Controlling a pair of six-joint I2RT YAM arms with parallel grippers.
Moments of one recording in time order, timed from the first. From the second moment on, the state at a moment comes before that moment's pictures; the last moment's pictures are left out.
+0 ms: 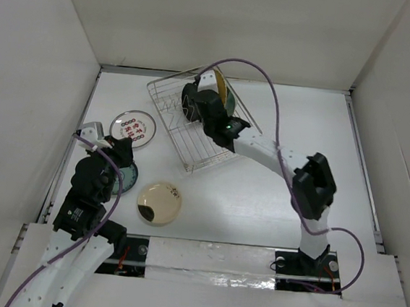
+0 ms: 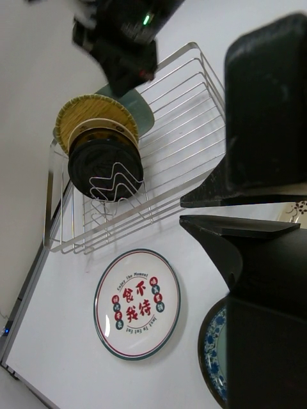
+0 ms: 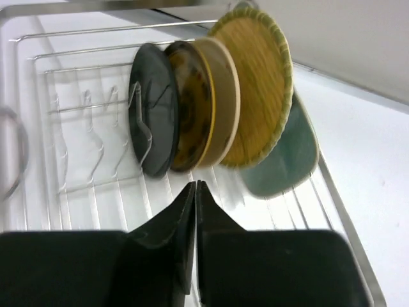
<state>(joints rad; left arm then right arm) -0.35 0.41 0.65 -0.33 -0.33 -0.45 0.85 2.03 1.78 -0.13 0.68 0.04</state>
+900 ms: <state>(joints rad) -0.35 0.38 0.65 -0.32 -0.27 -0.45 1.01 1.84 0.83 0.47 -0.18 0.85</state>
